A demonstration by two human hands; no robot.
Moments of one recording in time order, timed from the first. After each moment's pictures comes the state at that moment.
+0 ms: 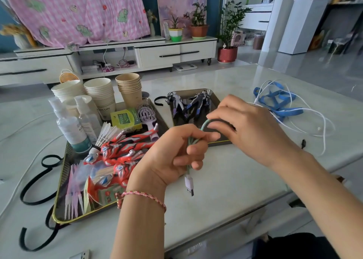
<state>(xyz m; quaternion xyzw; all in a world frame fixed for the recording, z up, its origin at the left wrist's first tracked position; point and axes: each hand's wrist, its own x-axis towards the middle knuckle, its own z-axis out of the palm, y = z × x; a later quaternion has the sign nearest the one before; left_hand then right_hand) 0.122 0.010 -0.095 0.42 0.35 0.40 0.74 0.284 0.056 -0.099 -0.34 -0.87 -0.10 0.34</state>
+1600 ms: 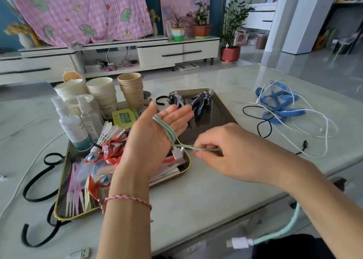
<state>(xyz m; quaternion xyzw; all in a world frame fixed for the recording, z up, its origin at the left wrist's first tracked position) 0.100 0.020 -0.103 0.29 0.29 0.63 0.65 0.265 0.021 -0.087 -0.37 -0.90 0.15 0.16</state>
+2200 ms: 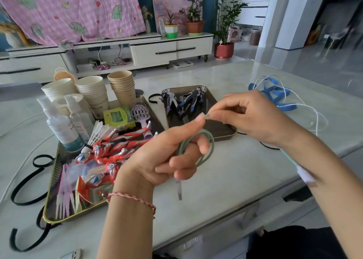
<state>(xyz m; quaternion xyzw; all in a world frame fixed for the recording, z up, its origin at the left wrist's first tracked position) 0.116 0.014 -0.107 0.48 0.21 0.30 0.80 0.299 0.058 -0.078 -0.34 -0.82 0.30 0.36</state>
